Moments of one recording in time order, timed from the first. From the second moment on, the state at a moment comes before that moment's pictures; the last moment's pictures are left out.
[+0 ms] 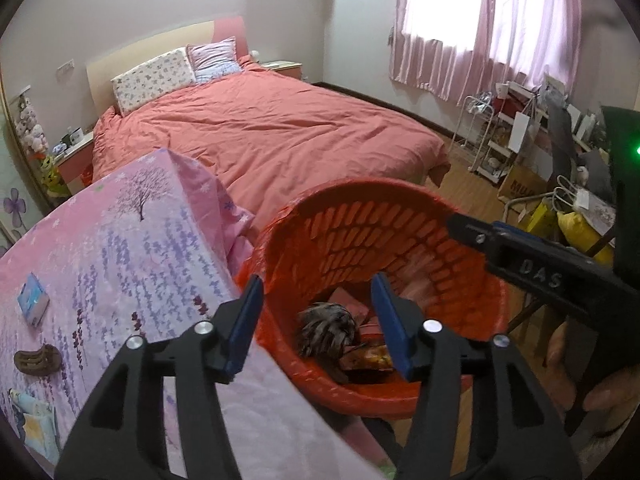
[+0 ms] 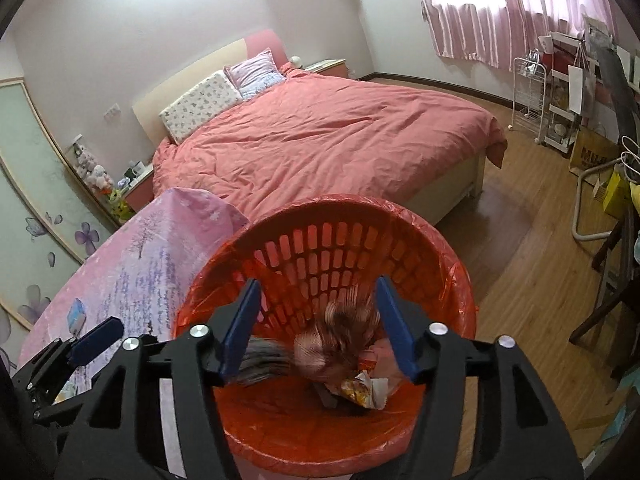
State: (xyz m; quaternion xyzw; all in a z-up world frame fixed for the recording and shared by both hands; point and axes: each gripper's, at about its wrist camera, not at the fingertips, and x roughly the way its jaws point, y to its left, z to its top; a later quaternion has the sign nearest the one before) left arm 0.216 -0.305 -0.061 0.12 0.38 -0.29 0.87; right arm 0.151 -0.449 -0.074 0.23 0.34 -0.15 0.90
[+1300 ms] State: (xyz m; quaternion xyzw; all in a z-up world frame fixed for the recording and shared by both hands) left arm 0.181 0.001 -0.066 0.07 0.37 -0.01 0.92; right arm 0.160 -0.243 -0.077 0.10 0.38 -0.01 0.92
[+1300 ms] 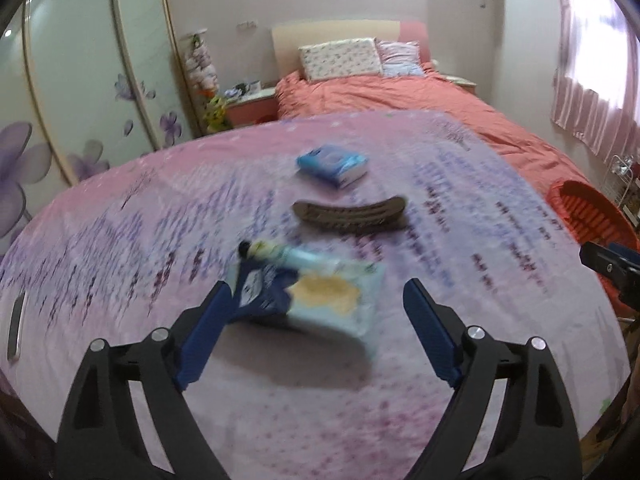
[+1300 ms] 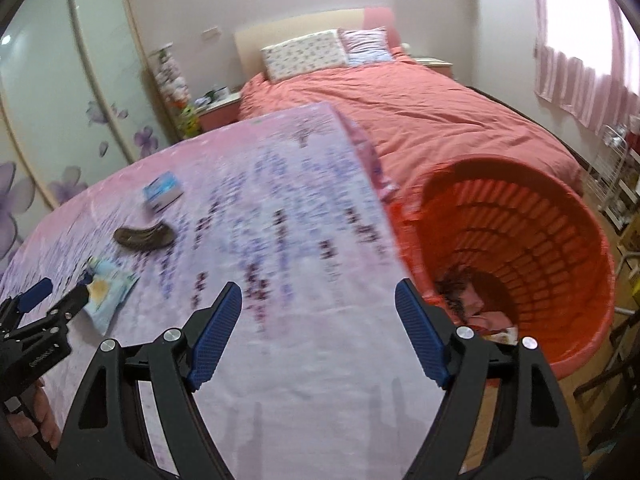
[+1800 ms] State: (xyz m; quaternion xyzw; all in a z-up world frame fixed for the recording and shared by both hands) left arm 0.198 0.078 -0.088 0.05 0.40 0.07 0.91; right arm 0.178 -0.177 -0.089 0.06 0.40 0.04 0.91
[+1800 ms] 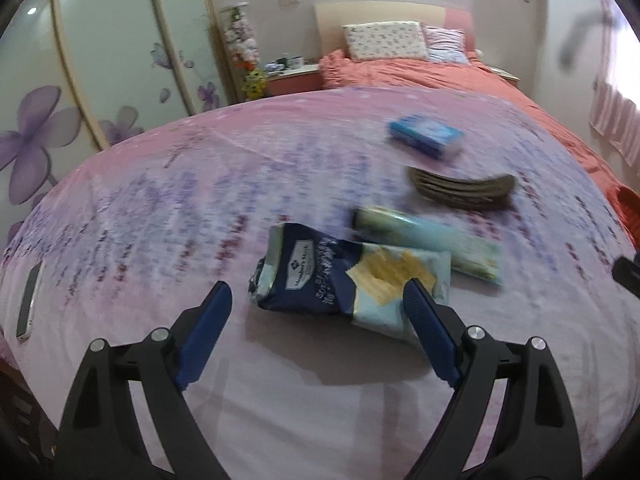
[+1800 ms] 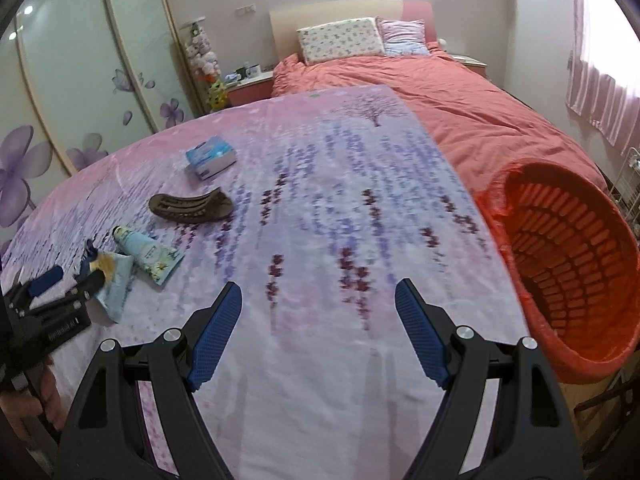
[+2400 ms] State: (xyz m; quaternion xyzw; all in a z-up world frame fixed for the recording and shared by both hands) left arm 0.234 0.177 -0.083 0.00 0.41 0.10 0.91; right arm 0.227 -0.051 -0.099 -0.01 0.42 0.16 0.90
